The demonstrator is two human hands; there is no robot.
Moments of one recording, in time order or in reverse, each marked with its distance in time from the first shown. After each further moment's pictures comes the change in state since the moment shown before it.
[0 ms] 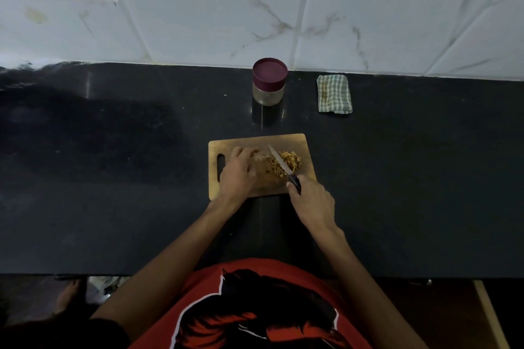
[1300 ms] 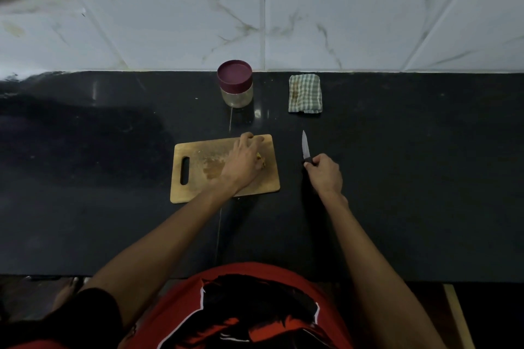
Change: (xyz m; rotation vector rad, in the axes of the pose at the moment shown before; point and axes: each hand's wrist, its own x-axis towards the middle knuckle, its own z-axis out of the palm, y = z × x) left_hand 0.037 0.073 0.062 0.372 -0.227 0.147; right_hand 0.091 0.115 -0.041 0.269 0.042 0.277
